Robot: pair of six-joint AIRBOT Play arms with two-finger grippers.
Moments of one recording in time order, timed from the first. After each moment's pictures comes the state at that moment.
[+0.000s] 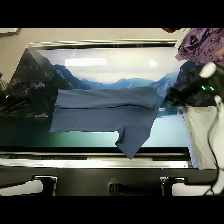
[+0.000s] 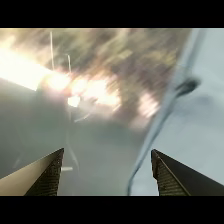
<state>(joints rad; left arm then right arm) 0.43 -1.42 1.35 1.38 -1.28 -1.54 -0.21 -1.53 1.46 -1.22 1.49 1.54</state>
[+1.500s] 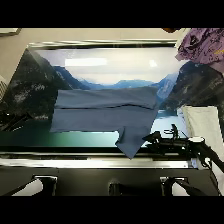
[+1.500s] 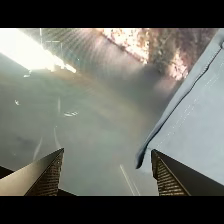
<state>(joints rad) 0.49 -1.22 1.02 1.35 -1.17 -1.60 -0.32 -1.19 0.33 -0.51 1.08 1.22</state>
